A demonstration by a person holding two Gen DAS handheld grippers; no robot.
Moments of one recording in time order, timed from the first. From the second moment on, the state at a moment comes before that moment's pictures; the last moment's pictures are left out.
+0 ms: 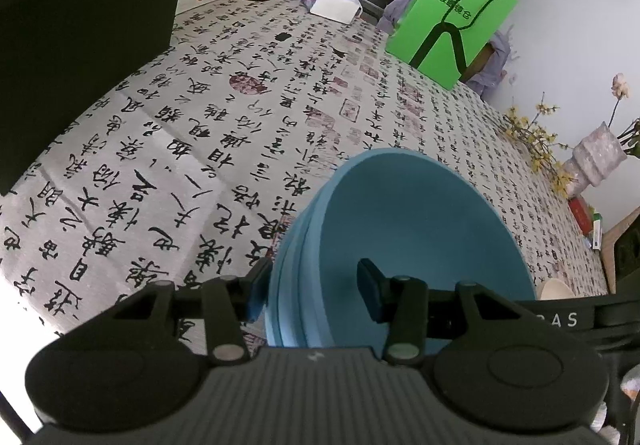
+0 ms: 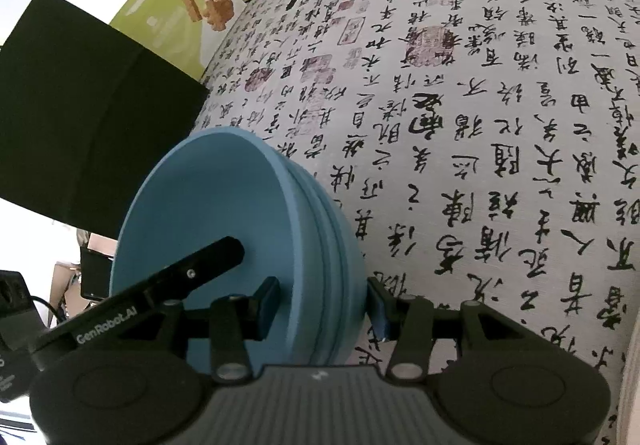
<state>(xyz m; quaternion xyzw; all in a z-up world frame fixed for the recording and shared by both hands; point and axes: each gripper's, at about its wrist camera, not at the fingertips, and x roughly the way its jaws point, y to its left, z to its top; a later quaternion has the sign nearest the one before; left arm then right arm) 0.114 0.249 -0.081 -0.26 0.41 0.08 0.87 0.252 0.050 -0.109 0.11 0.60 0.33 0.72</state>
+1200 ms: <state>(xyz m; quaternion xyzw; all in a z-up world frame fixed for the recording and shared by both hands) 0.120 0.179 -0.040 -0.22 0.40 0.07 0.89 0.245 -0.025 -0.078 0.13 0.58 0.34 0.73</state>
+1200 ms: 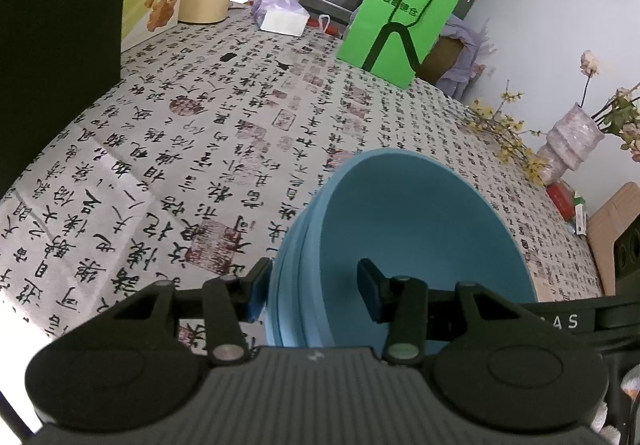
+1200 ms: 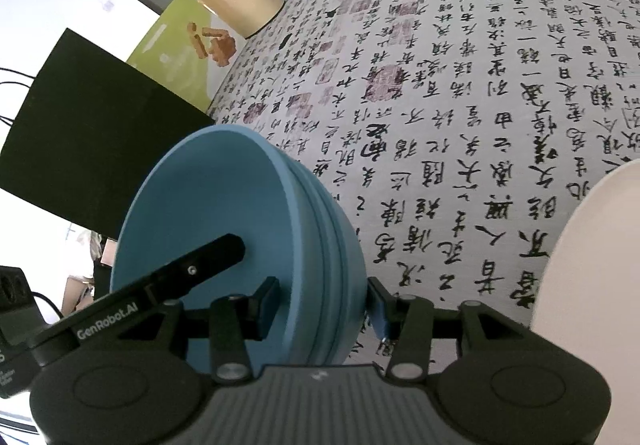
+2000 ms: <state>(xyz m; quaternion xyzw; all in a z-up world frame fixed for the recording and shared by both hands) 0.130 0.130 -0.024 -0.20 0.39 0.05 0.90 0.246 -0.080 -0.064 0.15 0.55 0.34 0.75</state>
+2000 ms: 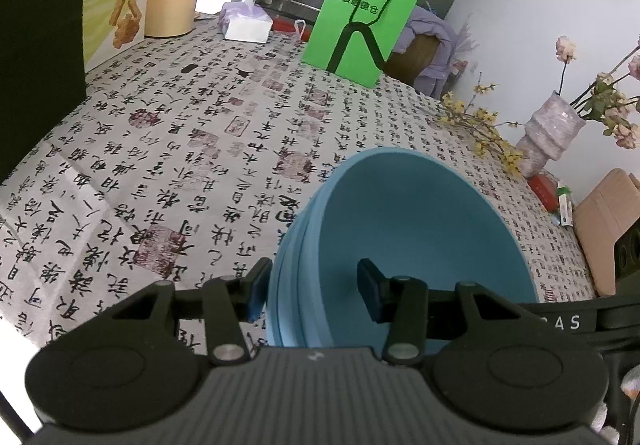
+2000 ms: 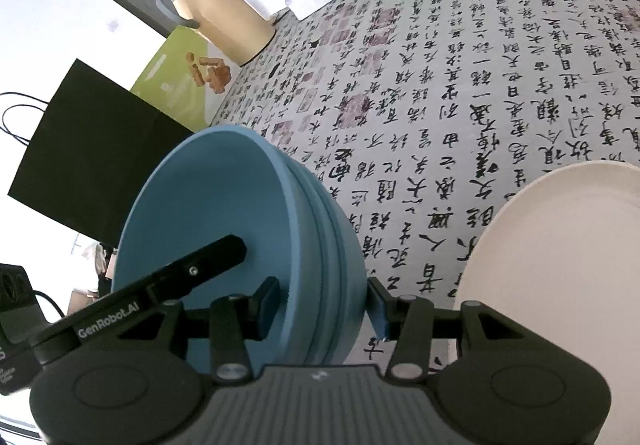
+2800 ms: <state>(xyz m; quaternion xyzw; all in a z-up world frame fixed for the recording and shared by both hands) 0.149 0.073 -0.021 -0.18 0.39 0.01 0.90 0.244 -0.146 -0.058 0.18 0.53 0.31 0.77</state>
